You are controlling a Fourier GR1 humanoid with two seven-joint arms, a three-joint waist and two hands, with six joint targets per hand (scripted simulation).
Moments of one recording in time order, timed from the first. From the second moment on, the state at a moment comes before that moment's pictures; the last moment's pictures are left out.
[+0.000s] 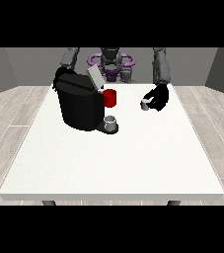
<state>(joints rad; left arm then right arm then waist) -0.68 0.39 0.02 -0.57 -0.61 0.12 -0.30 -0.23 -0.03 -0.05 -1.36 -0.03 -0.16 -0.06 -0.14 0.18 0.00</state>
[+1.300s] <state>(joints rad) -1.02 0.44 0.08 -0.67 -0.59 -0.12 -0.16 -0.29 -0.04 -0.04 -1.33 -0.03 -0.14 -0.05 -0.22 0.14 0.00</state>
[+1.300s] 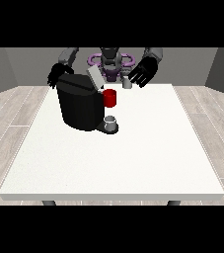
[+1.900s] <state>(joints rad) -1.14 0.48 0.12 -0.65 -0.60 -0.14 -0.13 -0.33 -0.05 -0.05 -1.36 -0.02 -0.15 -0.06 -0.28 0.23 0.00</state>
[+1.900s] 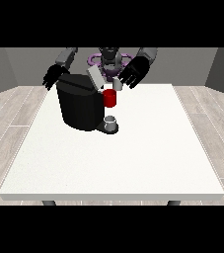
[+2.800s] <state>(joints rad) -1.16 0.42 0.10 -0.63 -0.64 -0.13 -0.12 -0.33 -0.03 -0.05 -1.37 -0.02 -0.17 -0.05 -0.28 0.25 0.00</state>
